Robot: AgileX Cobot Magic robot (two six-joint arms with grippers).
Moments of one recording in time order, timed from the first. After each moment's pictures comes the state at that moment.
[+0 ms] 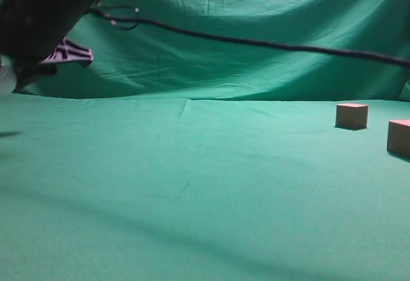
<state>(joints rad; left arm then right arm) -0.04 -0.02 0.01 0.32 0.39 -0.08 0.93 2.52 -2.17 0.48 0.36 -0.35</state>
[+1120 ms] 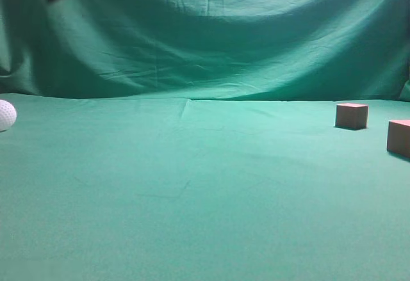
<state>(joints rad) -0.04 -0.02 0.01 0.32 0.39 -0.08 0.85 2.29 -2.18 0.47 0.55 -0.44</state>
